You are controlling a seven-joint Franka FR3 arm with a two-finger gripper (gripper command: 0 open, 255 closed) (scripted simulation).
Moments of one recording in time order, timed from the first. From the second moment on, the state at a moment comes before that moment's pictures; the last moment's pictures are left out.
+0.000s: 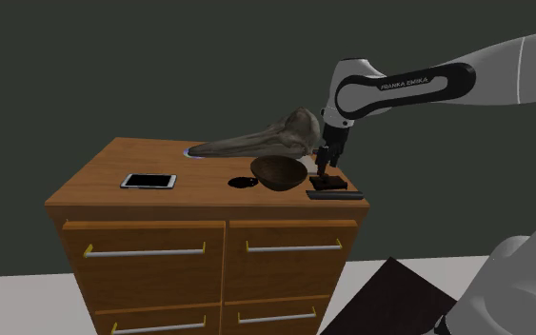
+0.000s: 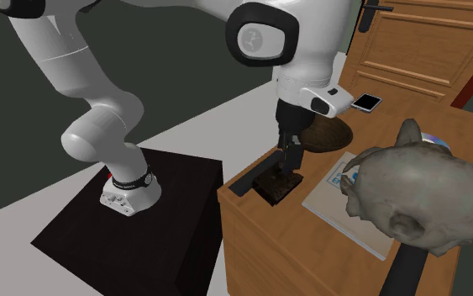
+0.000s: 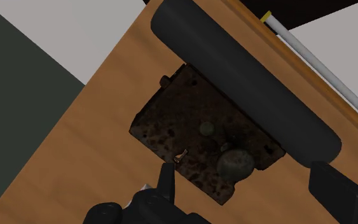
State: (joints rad) arm 0.00 -0.17 -0.04 -2.13 -0.04 1.93 -0.20
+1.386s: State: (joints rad) arm 0.00 -0.16 -0.04 -2.16 -0.04 1.98 -0.20
